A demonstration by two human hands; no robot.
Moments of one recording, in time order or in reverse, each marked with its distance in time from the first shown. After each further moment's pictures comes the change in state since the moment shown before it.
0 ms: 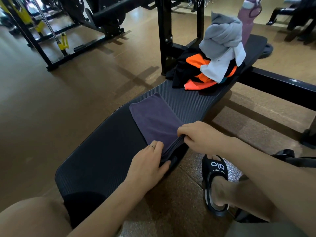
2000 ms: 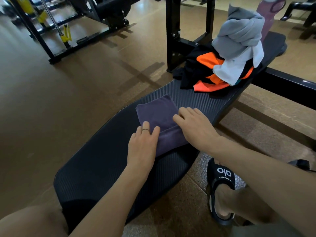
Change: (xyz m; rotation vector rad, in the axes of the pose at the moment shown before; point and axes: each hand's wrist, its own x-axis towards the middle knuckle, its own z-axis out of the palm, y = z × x) left_hand 0.061 -0.045 0.011 0.304 0.149 -0.185; right_hand 0.066 0.002 0.016 -0.401 0.324 0.011
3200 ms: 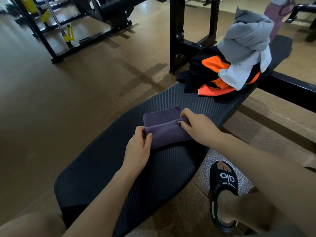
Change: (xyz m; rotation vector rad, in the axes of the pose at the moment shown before) left_hand 0.011 -0.030 0.006 -0.908 -0.089 -0.377; right_hand 0.020 0.018 0.006 0.567 -0.271 0.360
